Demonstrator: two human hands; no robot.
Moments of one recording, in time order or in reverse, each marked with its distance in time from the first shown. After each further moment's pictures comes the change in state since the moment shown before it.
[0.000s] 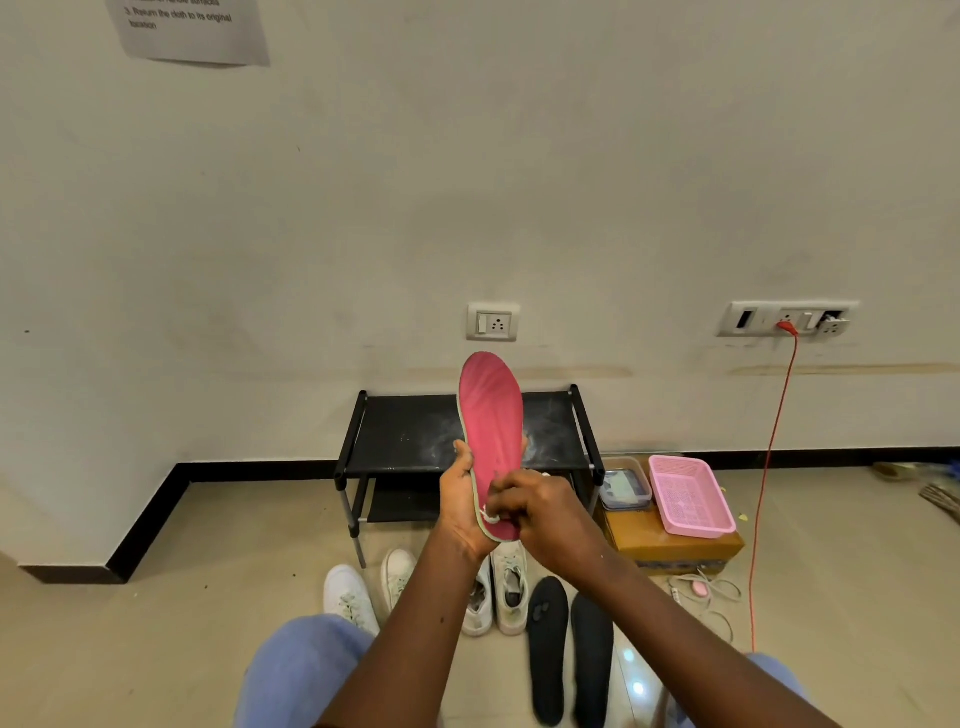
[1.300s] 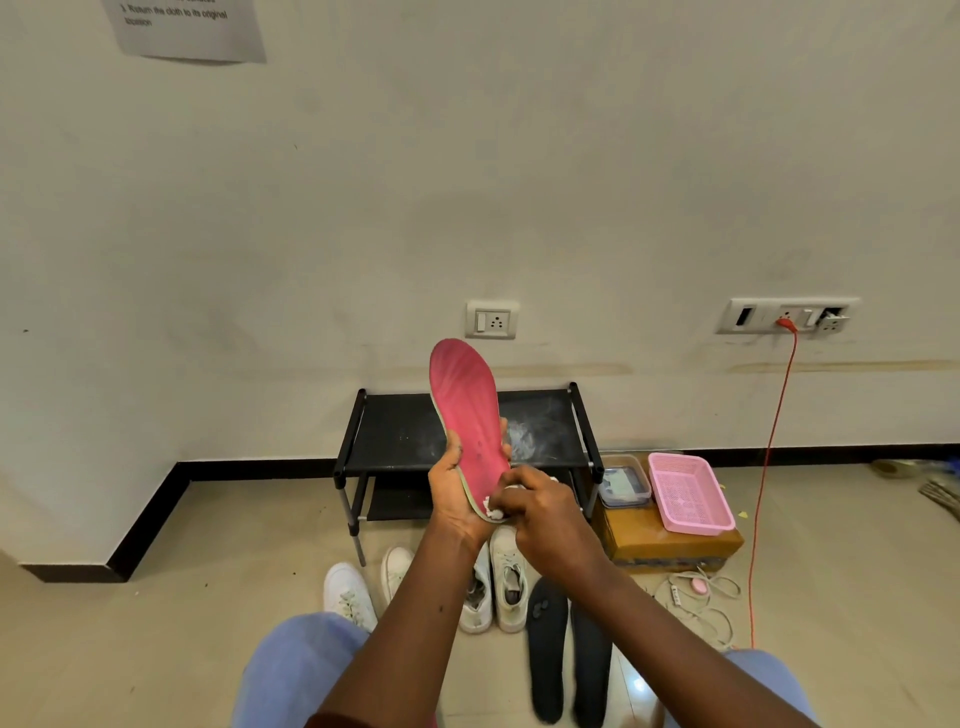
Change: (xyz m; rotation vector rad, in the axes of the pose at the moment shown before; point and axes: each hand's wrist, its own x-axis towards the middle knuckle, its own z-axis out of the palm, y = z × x) left_hand 0.003 0.003 0.000 -0.100 -0.025 0.147; right_hand -0.007 0.009 0.012 -0.036 0.093 0.032
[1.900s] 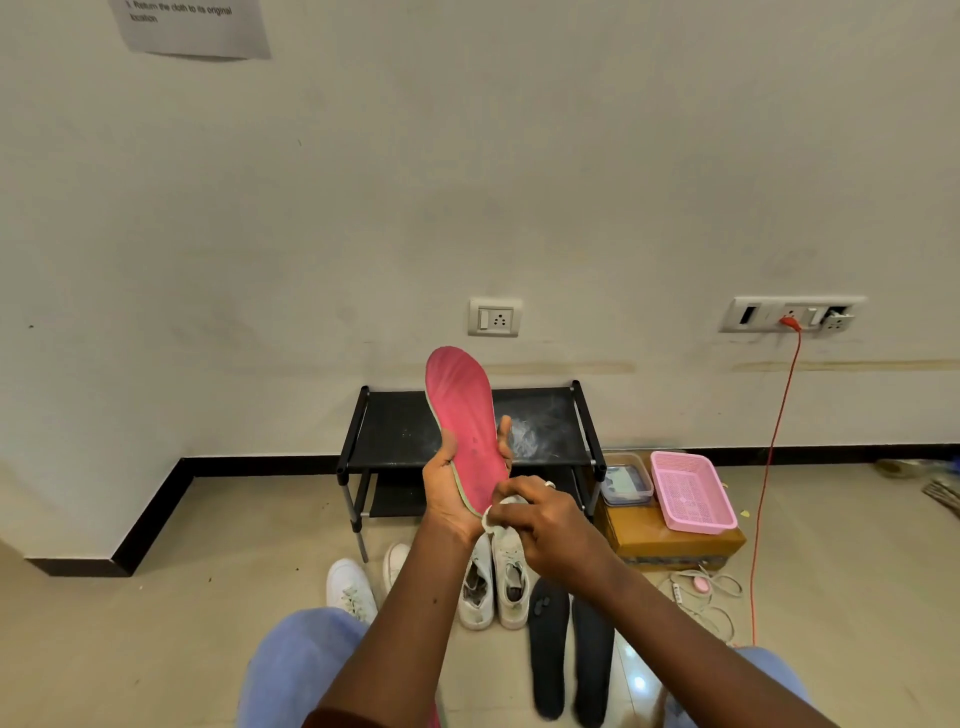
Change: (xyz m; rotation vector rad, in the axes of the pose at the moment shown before) left_hand -0.006 0.009 -0.001 0.001 -0.023 -0.048; right_hand -0.010 0.006 -0.001 -0.023 -0.068 -0.114
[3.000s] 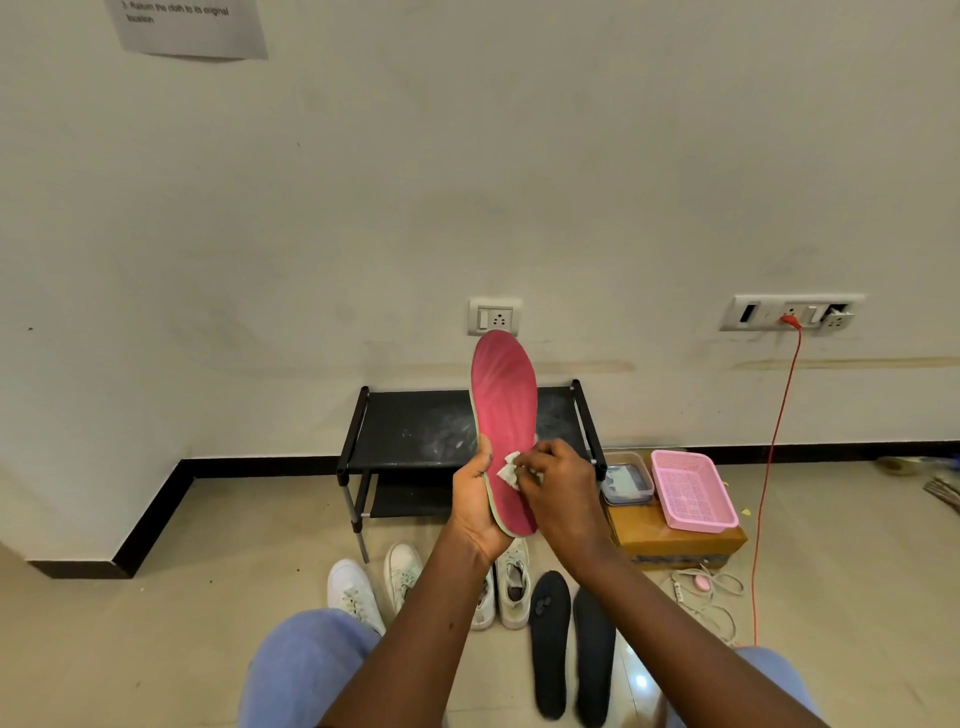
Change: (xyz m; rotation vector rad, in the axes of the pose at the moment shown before) left_hand -0.012 -0.026 0.016 0.209 0.108 -0.028; right_hand 0.029 -0.003 -0.007 0.055 0.205 0.516
